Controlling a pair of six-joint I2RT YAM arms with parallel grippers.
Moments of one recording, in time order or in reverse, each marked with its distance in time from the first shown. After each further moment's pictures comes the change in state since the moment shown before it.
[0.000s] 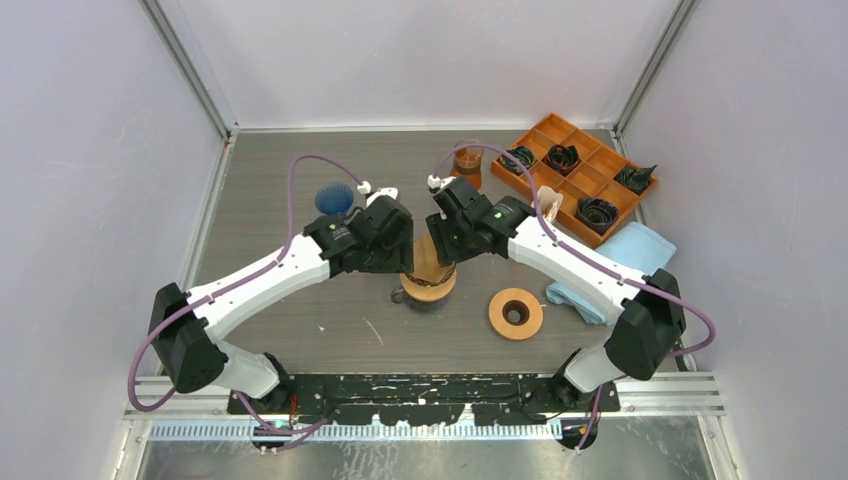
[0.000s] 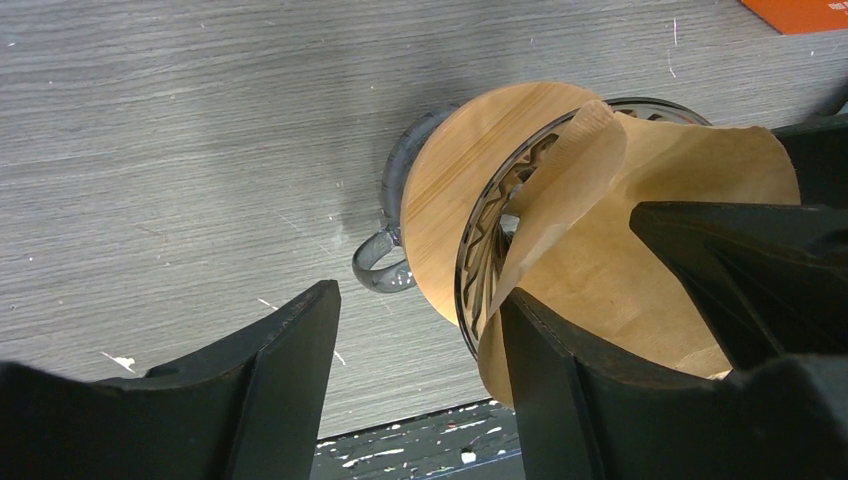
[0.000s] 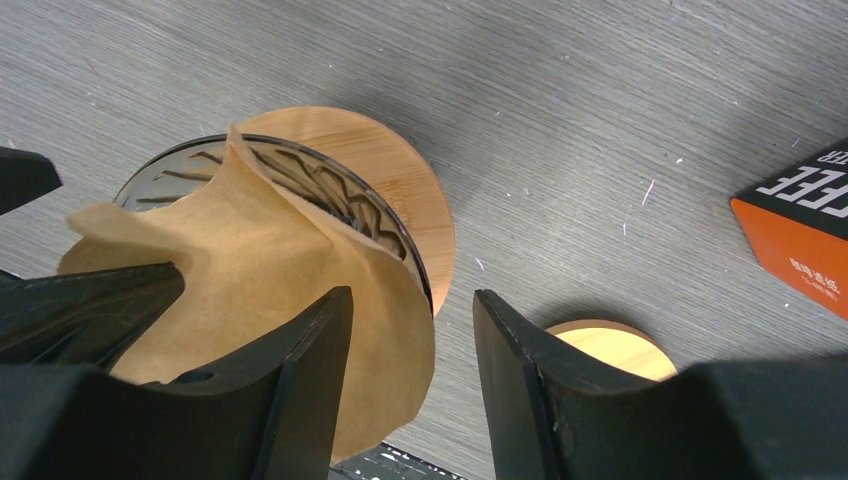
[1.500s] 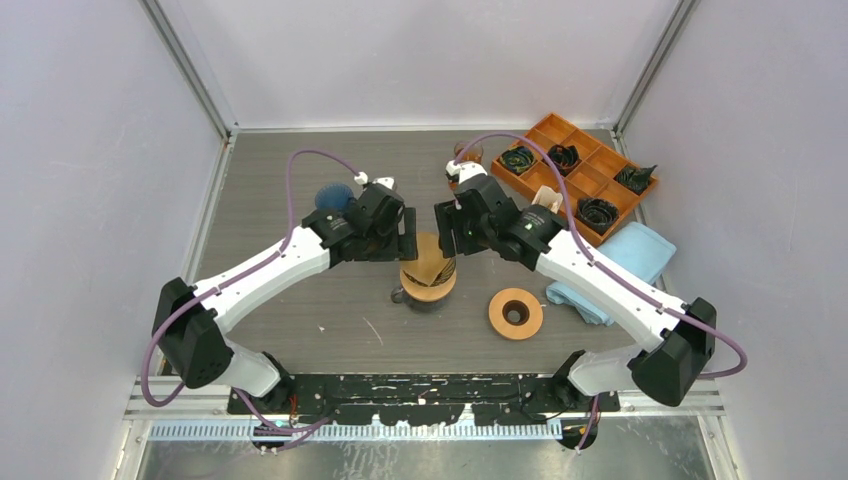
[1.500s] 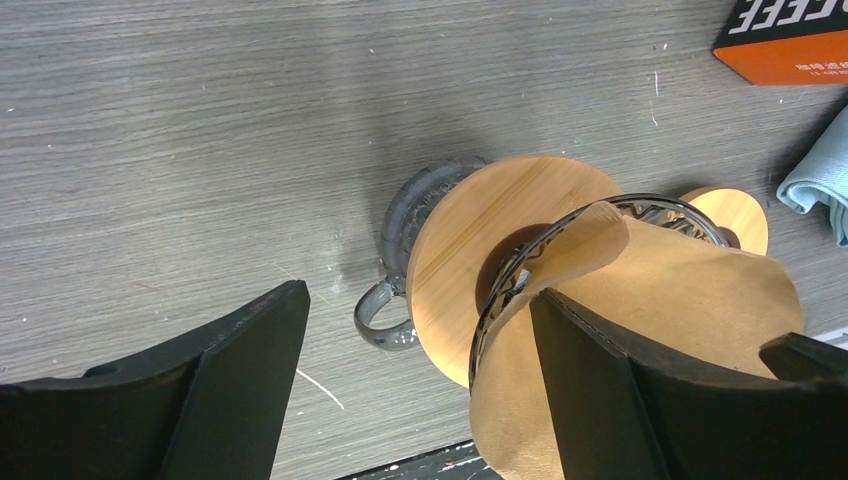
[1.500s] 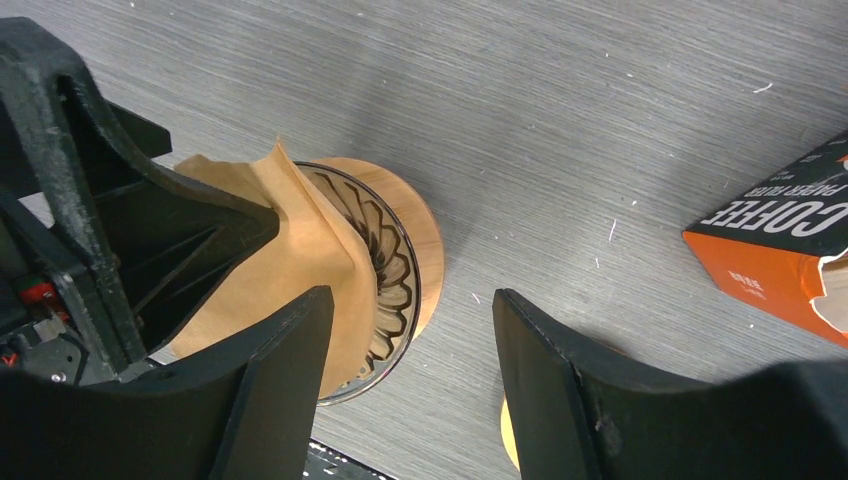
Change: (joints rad) left arm 0.083 0.031 -0.013 0.101 0.063 0.061; right arm 0.000 -0.163 -0.034 0.076 0.066 0.023
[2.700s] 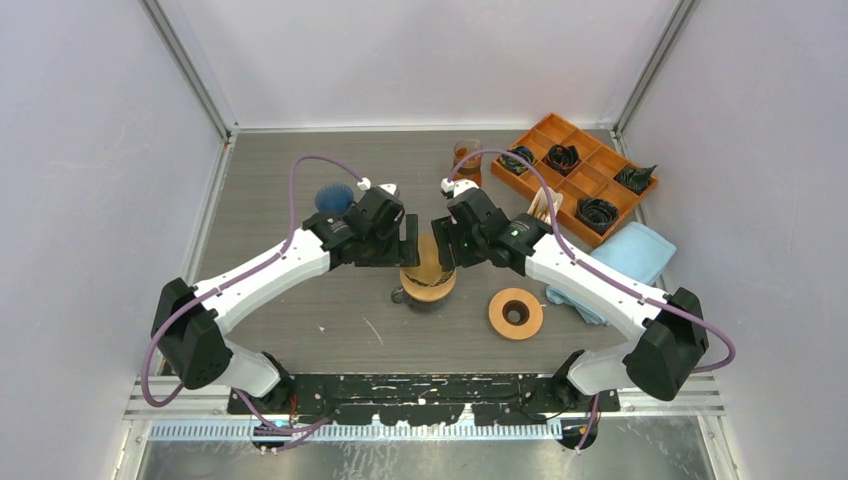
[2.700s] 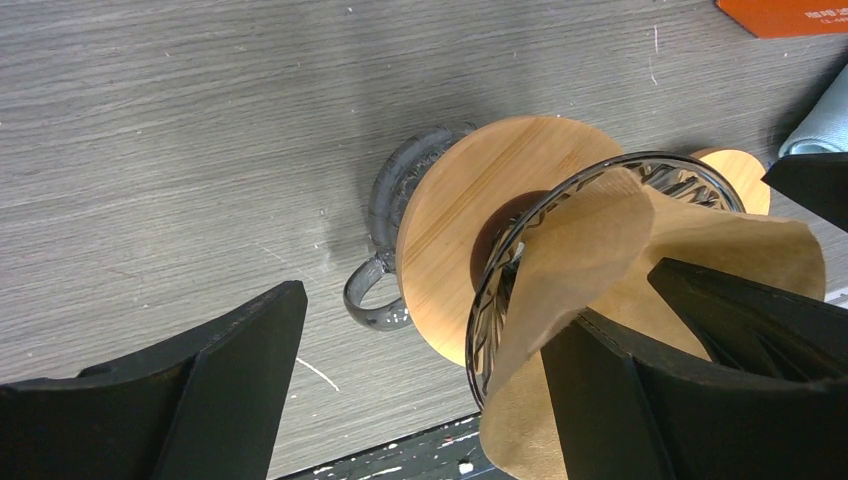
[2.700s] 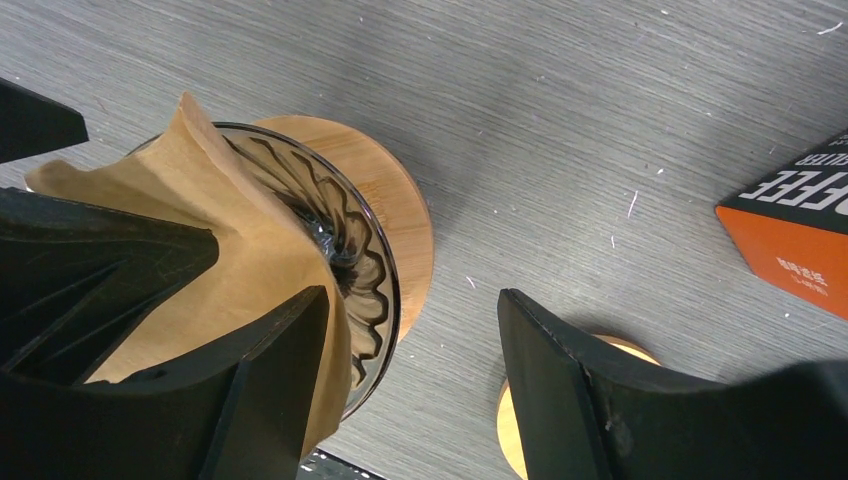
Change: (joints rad) left arm 0.000 -0.007 -0.026 -0.001 0.063 0.005; right arm -0.001 0.027 -0.113 0.056 -0.025 -0.002
